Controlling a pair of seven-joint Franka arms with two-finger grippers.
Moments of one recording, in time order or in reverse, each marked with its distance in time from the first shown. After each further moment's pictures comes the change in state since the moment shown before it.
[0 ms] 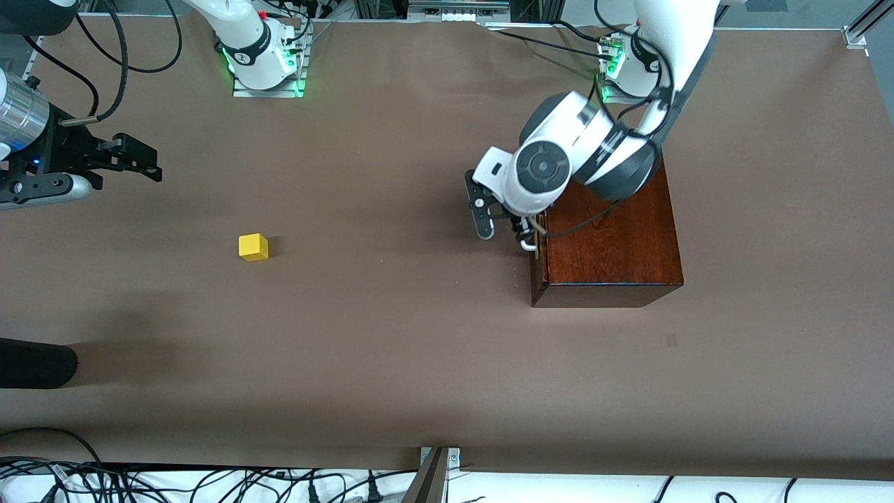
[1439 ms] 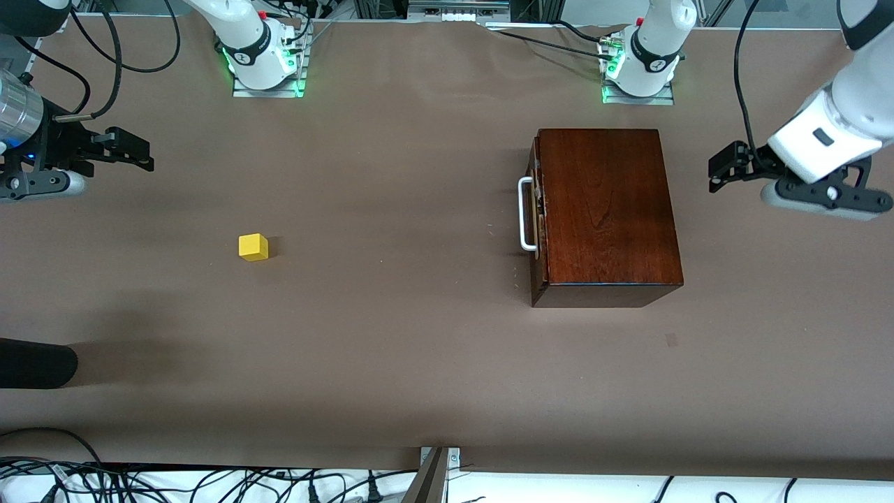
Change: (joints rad) left arm 0.338 -0.447 0.191 -0.037 0.068 -0.206 -0.587; right arm -0.001 0.000 -0.014 0.008 -0.026 -0.079 0.010
